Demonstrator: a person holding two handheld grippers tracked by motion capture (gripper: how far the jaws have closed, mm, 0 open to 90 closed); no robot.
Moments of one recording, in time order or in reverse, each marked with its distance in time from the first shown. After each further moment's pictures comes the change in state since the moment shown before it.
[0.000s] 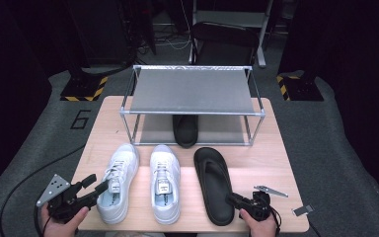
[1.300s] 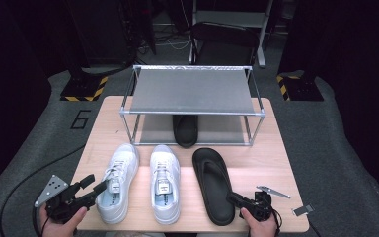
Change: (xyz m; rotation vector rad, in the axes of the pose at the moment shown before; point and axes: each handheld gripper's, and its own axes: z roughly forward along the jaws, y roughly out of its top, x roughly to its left) left arm 0.004 -0.002 -0.002 -0.010 0.013 -0.011; right arm 0.001 0.001 -0.004 -0.024 0.007 0.061
